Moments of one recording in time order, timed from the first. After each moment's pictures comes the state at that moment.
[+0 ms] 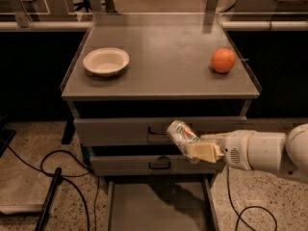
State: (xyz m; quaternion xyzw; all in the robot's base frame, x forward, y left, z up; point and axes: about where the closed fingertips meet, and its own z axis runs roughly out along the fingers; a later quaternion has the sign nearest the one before) arm 0.463 -0.136 0.757 -0.22 0.86 0.25 0.38
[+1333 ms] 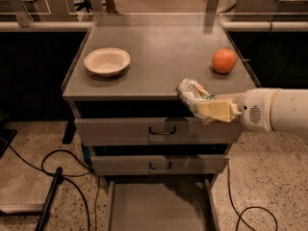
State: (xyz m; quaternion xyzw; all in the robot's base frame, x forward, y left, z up) arm 0.504 -0.155 0.869 -0.21 0.84 0.23 0.44
